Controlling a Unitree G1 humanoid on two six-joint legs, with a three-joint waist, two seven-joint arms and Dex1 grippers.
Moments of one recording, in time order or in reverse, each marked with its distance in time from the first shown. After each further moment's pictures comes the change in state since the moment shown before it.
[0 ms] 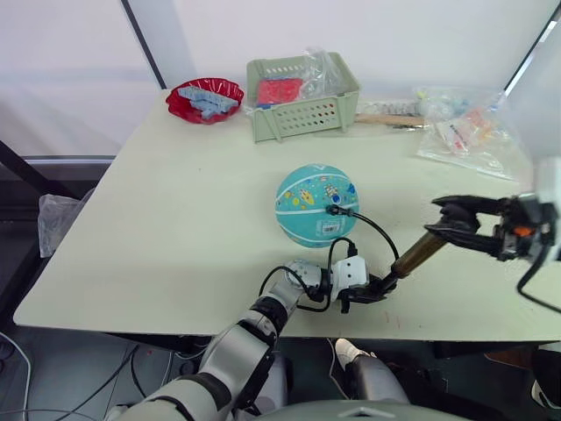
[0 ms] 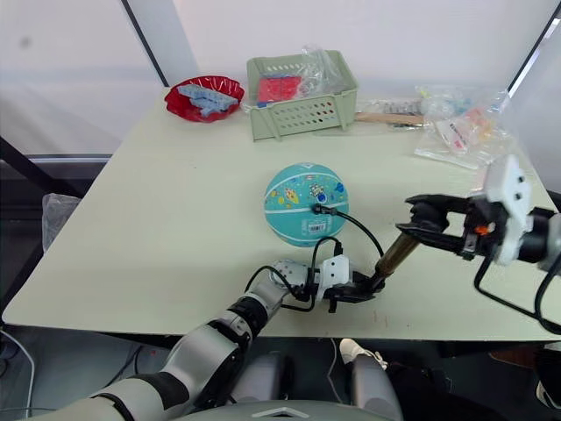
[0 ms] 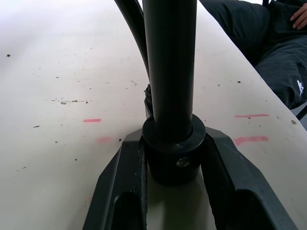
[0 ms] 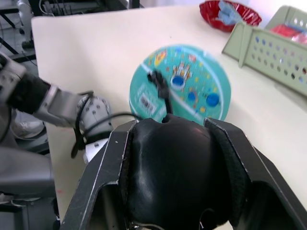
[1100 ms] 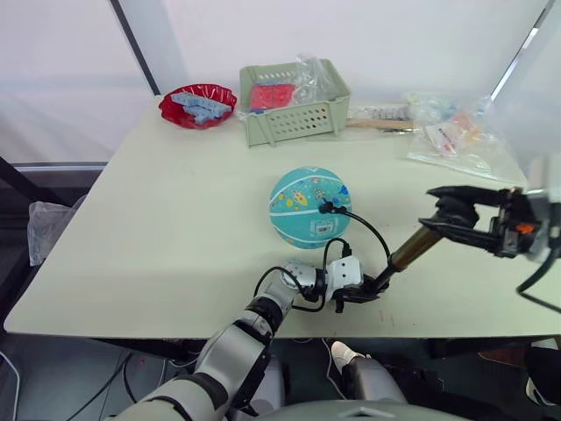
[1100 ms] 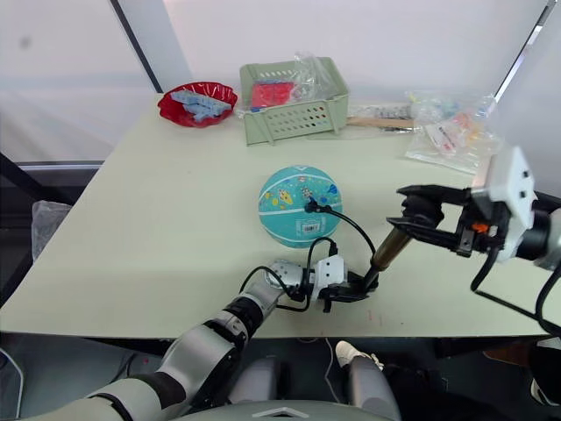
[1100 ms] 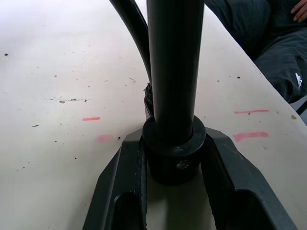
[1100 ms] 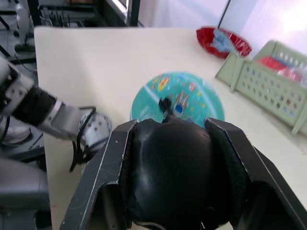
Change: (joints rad) left arm 0.005 0.025 0.001 0.008 0.002 0.001 0.006; right arm 0.073 0.098 0.119 -0.059 -0.113 -0.132 -0.037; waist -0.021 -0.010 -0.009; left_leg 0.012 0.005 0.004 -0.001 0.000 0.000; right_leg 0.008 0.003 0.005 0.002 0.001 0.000
